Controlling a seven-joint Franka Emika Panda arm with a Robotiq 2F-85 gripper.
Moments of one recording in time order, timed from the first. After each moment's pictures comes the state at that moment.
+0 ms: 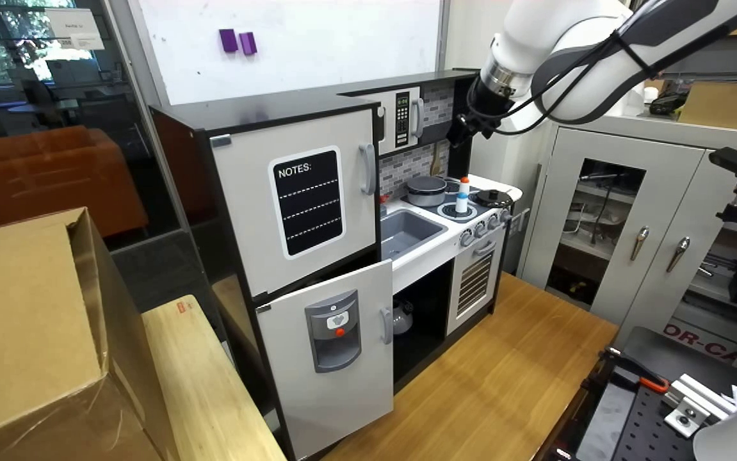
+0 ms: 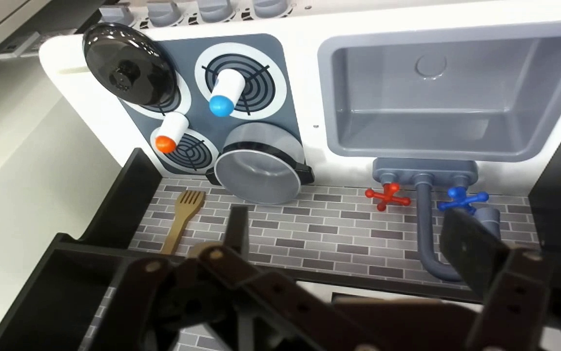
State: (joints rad) arm -0.11 -0.23 -0.10 -2.42 -0.57 2.73 0.41
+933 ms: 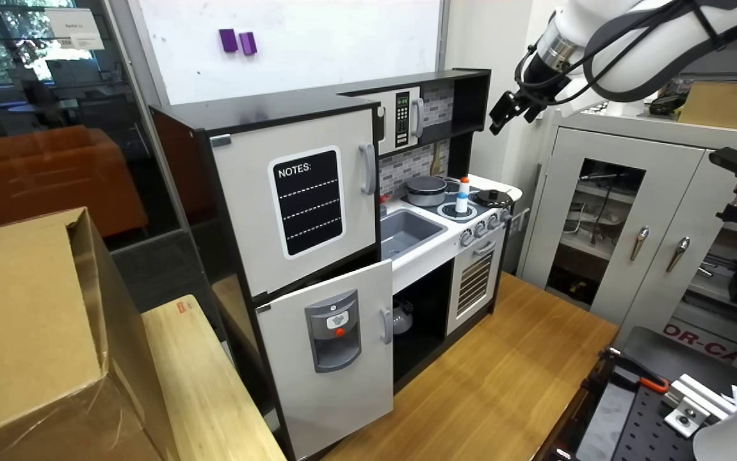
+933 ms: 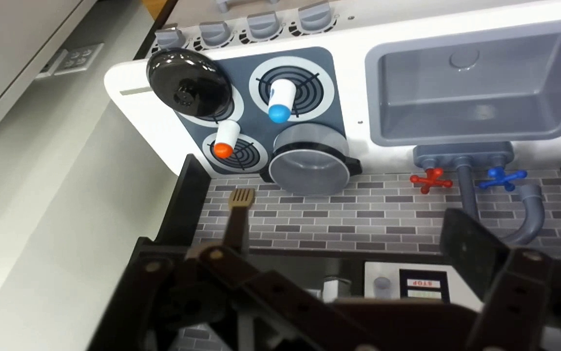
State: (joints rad) arm -0.23 -0.44 -0.11 -2.55 -0.41 2.74 0.23
